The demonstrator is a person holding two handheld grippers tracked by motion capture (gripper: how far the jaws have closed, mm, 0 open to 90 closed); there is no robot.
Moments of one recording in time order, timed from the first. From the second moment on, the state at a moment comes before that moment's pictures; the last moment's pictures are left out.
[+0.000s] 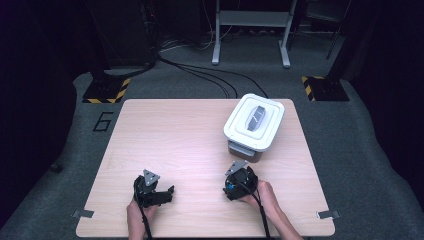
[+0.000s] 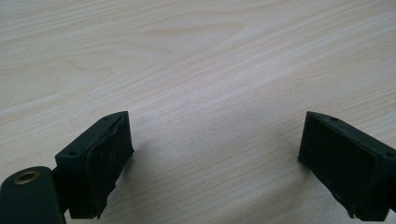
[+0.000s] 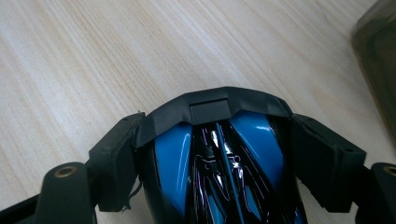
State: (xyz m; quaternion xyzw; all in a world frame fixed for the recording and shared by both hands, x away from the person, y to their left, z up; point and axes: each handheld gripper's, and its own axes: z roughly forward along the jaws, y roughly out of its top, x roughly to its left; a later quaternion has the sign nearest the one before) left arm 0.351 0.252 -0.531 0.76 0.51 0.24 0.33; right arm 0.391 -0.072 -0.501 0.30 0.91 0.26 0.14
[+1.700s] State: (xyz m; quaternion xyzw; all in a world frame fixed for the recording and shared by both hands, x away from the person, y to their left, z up) left arm 0.351 0.252 -0.531 0.76 0.51 0.23 0.33; right arm 0.370 -0.129 -0.483 0.33 0.86 0.34 0.18
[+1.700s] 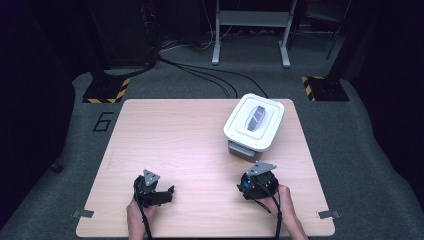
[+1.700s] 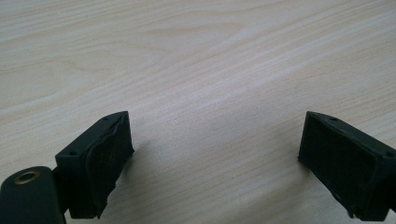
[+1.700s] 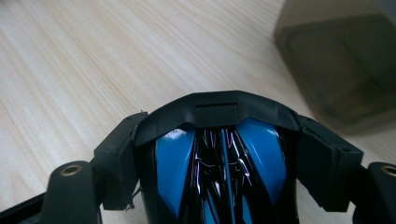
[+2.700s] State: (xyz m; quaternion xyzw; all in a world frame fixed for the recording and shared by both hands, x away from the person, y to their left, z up) left arm 0.351 0.252 -0.531 0.76 0.51 0.24 0.33; right arm 0.401 -0.185 -0.494 0.52 0.79 0.26 0.20
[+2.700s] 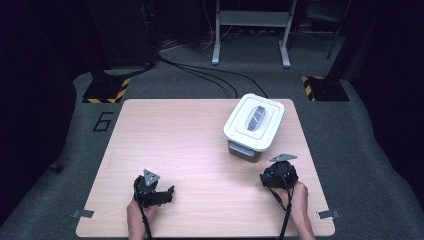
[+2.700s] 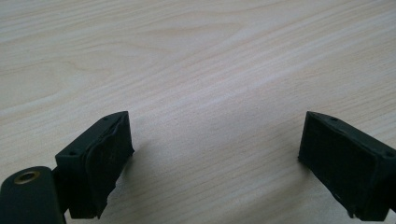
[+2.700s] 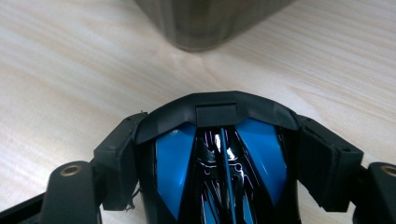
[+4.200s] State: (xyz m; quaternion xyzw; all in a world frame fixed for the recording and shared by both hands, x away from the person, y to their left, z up) left arm 0.351 0.252 -0.531 0.76 0.51 0.23 0.33; right arm 0.382 -0.228 -0.478 0.50 0.76 0.37 0.20
